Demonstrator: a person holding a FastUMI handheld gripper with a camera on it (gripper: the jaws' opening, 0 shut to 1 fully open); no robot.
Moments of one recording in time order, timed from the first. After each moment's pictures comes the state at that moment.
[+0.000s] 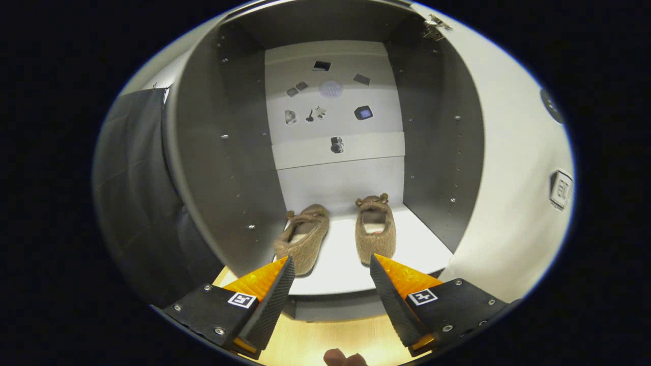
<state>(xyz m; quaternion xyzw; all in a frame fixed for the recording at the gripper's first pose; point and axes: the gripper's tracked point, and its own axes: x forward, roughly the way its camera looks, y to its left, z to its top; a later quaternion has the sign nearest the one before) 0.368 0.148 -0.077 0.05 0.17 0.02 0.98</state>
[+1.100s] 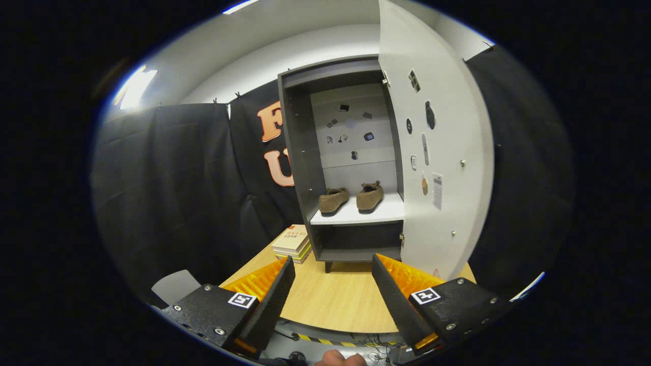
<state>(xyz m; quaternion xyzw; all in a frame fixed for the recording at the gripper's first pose) 0.041 0.041 -0.044 0.04 0.13 0.16 0.98</state>
